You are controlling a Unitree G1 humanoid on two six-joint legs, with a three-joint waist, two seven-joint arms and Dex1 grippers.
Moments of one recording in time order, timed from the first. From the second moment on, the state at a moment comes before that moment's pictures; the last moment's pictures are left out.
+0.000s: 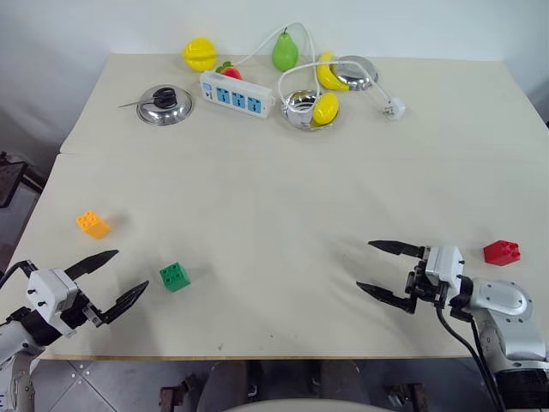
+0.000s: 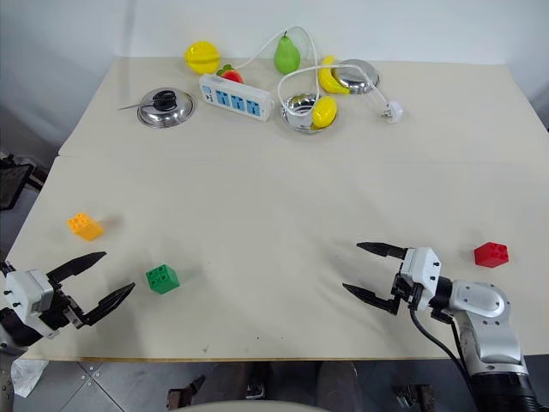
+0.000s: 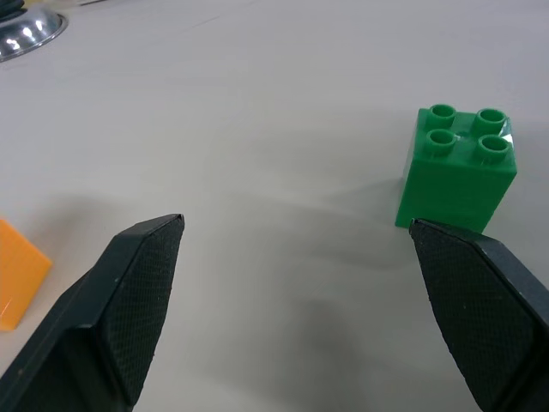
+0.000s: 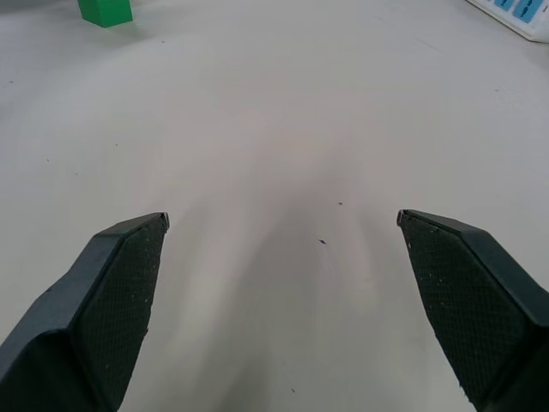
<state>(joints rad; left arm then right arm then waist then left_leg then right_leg) 0.30 0.63 0.54 0.02 -0.45 -0.19 -1.00 0.01 -0.63 -0.13 0.03 0.44 -0.19 1.22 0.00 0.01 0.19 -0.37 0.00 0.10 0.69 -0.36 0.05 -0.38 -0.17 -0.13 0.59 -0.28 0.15</state>
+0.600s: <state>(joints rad) -0.04 0.73 0.17 -0.42 -0.68 0.37 -0.87 0.36 -0.55 -0.58 -0.34 0.62 -0.02 0.82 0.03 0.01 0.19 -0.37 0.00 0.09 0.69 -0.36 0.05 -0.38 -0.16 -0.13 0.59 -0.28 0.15</state>
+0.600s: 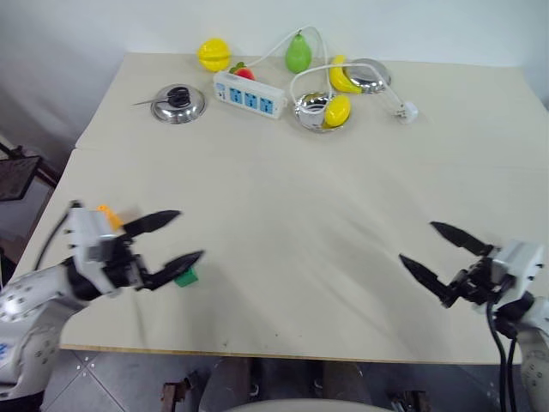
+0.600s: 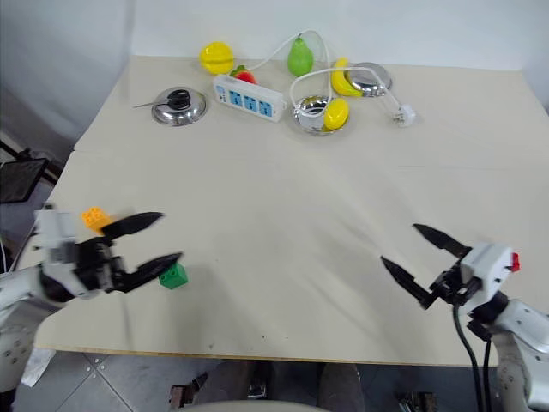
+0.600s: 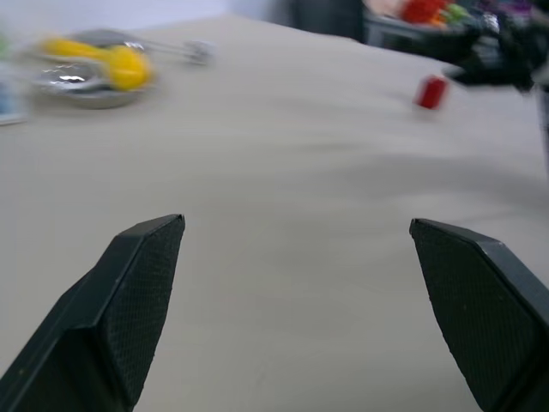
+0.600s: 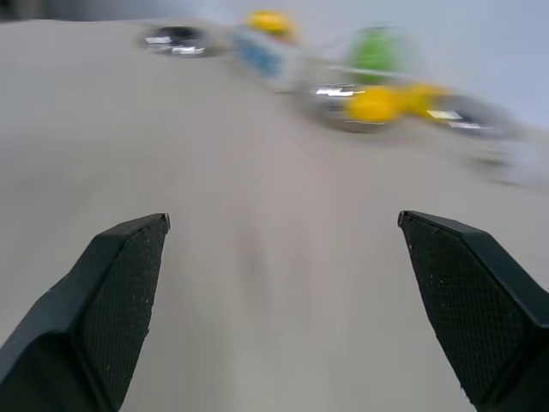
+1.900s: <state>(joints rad) -0.14 0.66 0.02 -0.44 -0.59 0.48 -0.90 0.02 -0.93 -0.62 -0.03 0.65 1.00 0.30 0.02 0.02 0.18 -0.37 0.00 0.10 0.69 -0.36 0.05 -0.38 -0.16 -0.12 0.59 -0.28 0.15</state>
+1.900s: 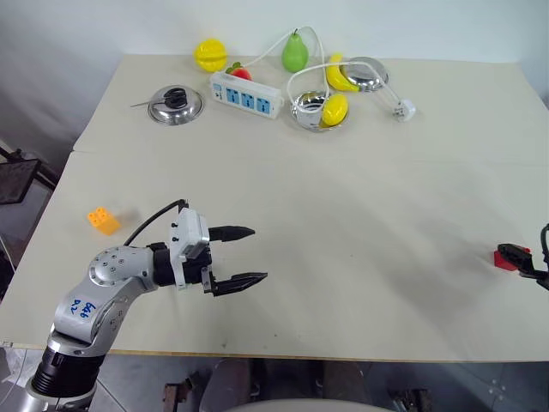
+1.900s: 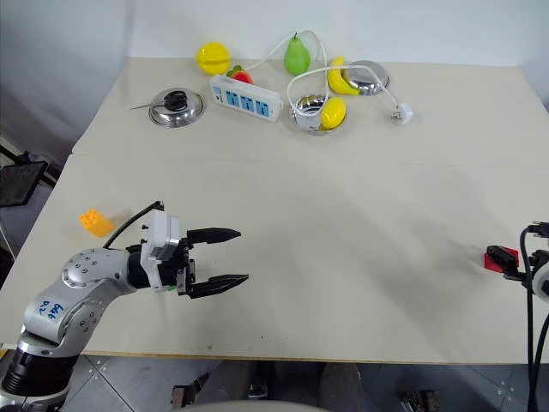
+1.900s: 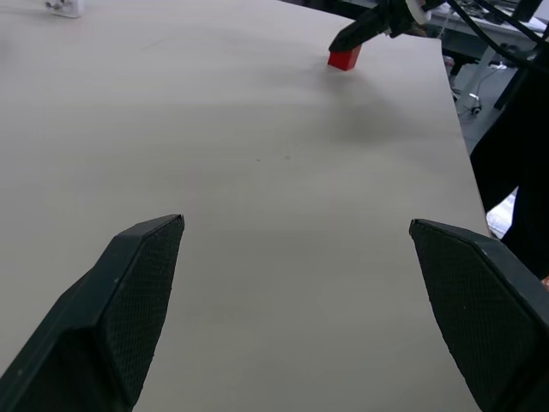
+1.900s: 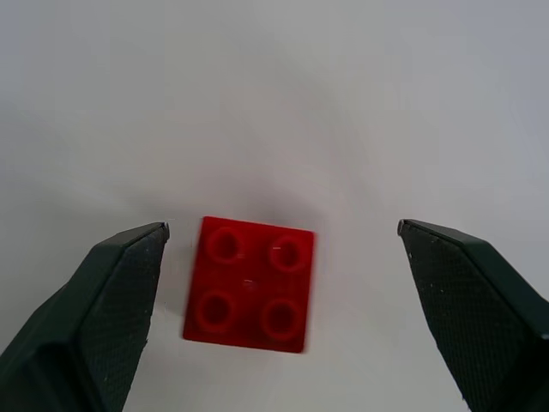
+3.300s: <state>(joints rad) -0.07 0.67 0.19 -0.31 -0.56 0.23 -1.00 -0.75 -0.82 0.26 0.57 0.23 -0.22 1.55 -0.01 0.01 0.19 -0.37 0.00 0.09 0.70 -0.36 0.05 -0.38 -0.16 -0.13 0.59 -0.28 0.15</state>
